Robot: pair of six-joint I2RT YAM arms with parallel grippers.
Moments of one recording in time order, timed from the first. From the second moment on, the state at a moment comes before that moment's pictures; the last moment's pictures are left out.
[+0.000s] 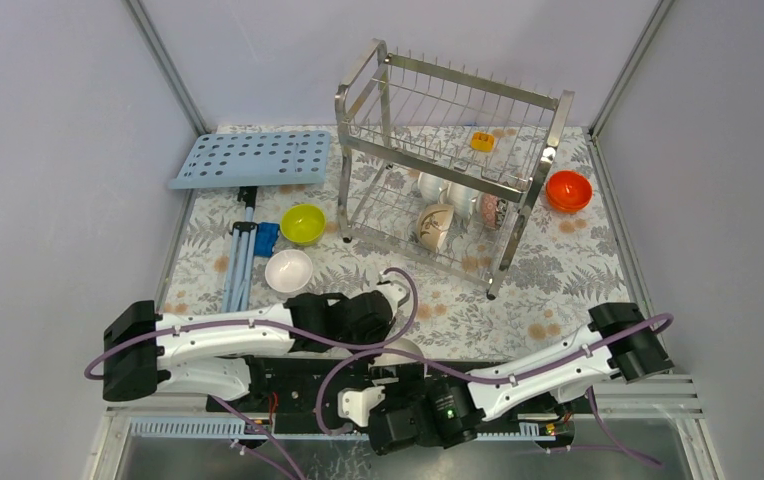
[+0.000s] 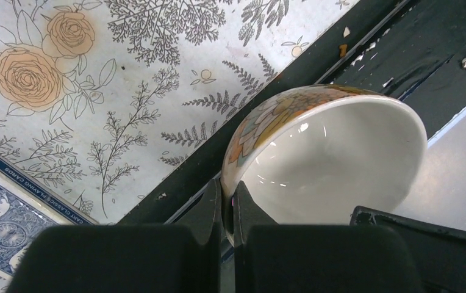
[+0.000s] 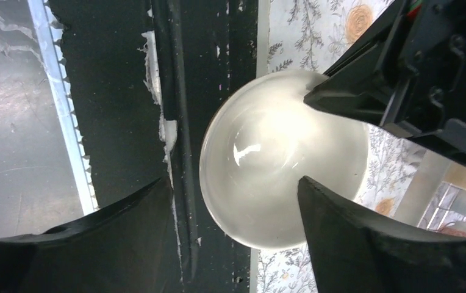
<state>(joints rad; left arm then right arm) -1.27 1.19 0.77 -0.58 -0.07 -0.58 1.87 1.48 1.02 -0.69 0.55 0.05</state>
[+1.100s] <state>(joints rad) -0.86 1.14 0.63 -0.47 -0.24 -0.93 1.87 1.18 0.97 -0.52 1.12 0.70</state>
